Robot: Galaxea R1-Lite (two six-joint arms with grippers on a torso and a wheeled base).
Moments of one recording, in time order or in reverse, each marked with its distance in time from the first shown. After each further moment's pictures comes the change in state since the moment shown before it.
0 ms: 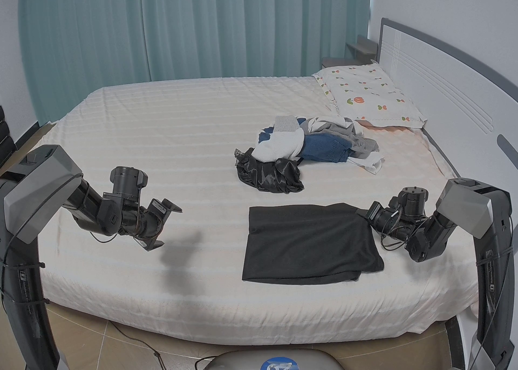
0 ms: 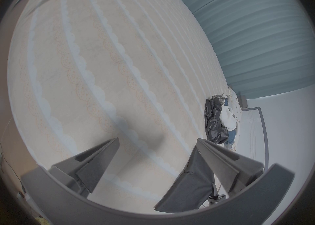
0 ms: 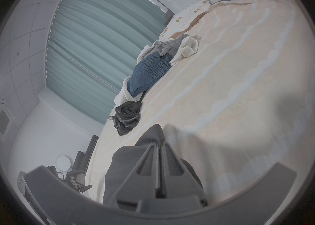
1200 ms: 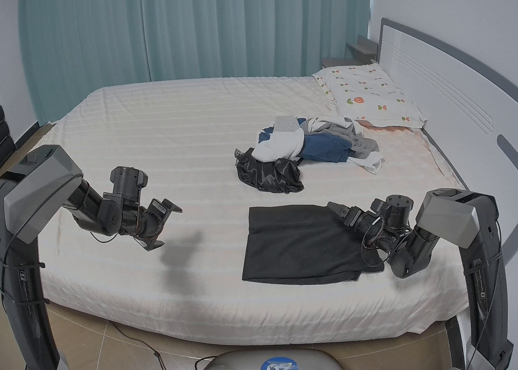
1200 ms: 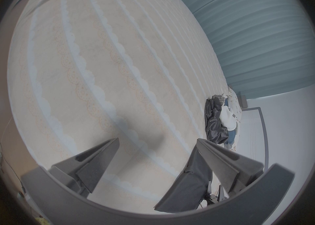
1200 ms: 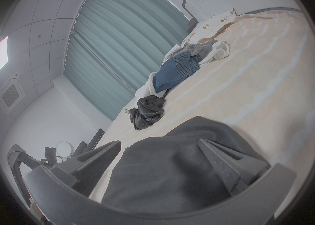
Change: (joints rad) left arm 0.000 0.000 0.000 0.000 0.000 0.000; right arm 0.124 0.041 0.055 -0.254 -0.077 -0.071
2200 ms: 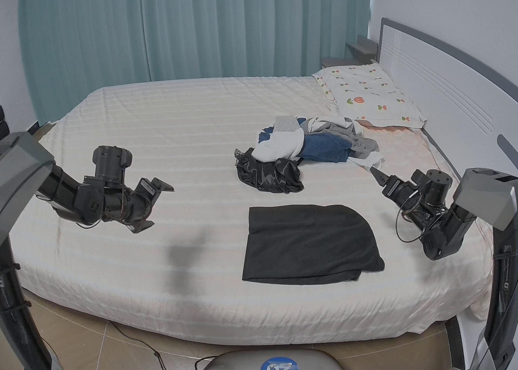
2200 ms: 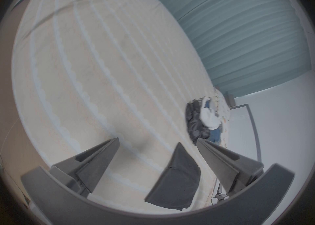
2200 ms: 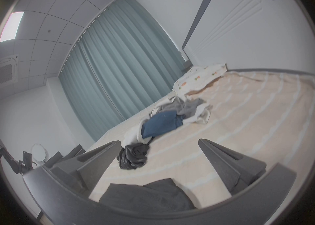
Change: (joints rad) left arm 0.008 -0.176 0.058 -0.001 0.010 0.062; right arm -0.126 -0.210 0.124 -0.081 -0.153 -0.149
